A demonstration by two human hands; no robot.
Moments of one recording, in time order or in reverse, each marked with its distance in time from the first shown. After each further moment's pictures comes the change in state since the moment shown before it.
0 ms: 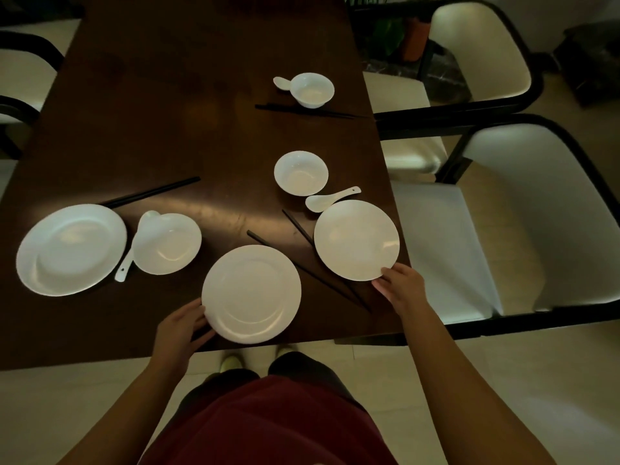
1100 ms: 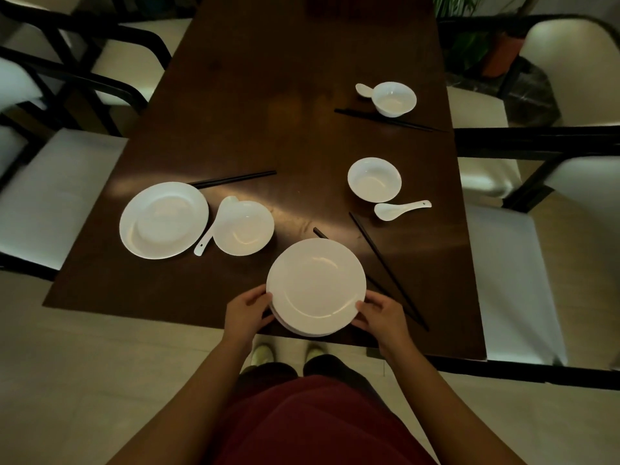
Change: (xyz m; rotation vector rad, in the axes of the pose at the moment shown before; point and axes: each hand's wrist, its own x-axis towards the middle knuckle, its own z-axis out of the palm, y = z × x) left_hand -0.019 0.007 0.009 -0.015 0.029 0.049; right_hand -0.078 0.067 0.081 -0.391 -0.391 -0.094
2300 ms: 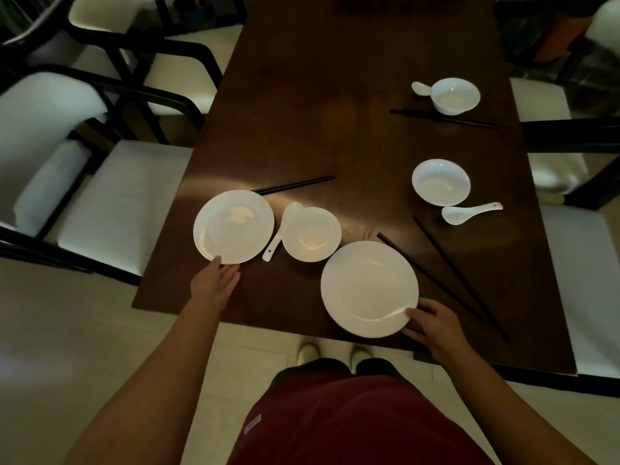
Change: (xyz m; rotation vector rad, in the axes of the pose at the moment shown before) left_hand 0.088 0.083 -0.153 -0.521 0.300 -0.152; right_hand 0.002 -0.002 0.043 0.090 0.077 0.191
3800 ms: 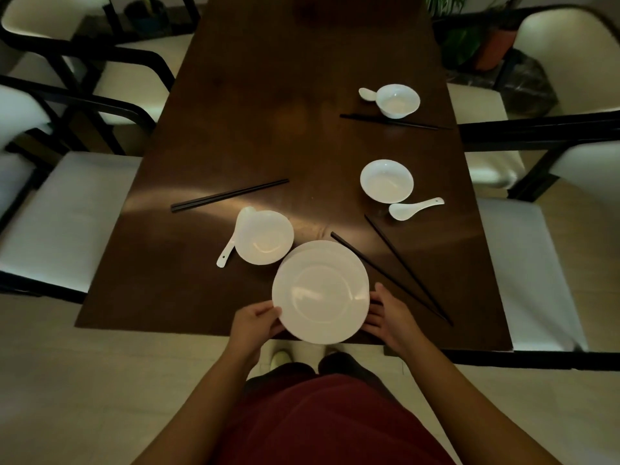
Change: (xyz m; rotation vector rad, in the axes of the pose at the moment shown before) left_hand -0.108 -0.119 0.040 0.575 -0.326 0.104; right_hand 0.001 -0.001 -0.013 0.135 -0.172 0.063
